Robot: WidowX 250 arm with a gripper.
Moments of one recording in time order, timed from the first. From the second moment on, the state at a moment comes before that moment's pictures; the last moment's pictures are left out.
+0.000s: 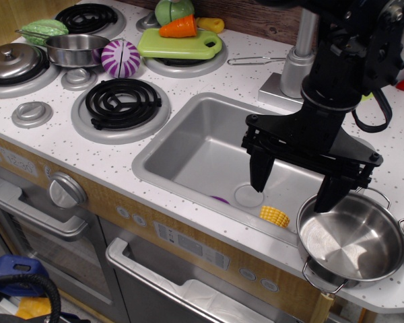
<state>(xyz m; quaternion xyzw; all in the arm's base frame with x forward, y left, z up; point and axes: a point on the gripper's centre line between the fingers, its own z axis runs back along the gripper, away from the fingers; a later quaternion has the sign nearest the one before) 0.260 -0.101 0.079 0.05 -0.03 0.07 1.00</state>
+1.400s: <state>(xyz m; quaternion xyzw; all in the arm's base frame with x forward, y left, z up) 0.292 -0.111 0.032 0.01 -0.06 -0.06 1.00</state>
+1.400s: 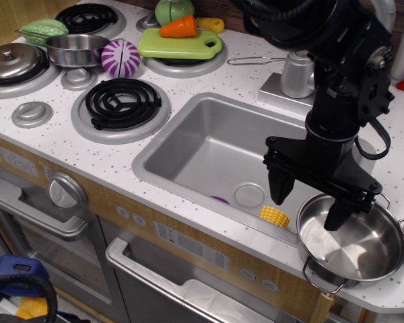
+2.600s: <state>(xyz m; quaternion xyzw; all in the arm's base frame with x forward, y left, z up) 0.331 -0.068 0.041 0.03 -0.04 -0.13 0.99</state>
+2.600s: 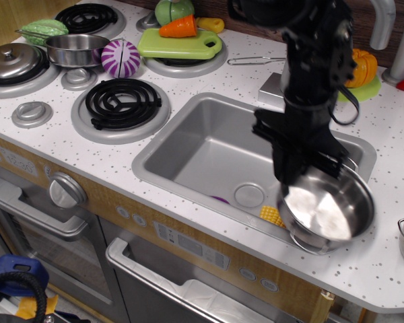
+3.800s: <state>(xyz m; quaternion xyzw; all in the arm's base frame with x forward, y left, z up) 0.393 -0.005 0.011 0.09 -0.10 -0.27 0.95</state>
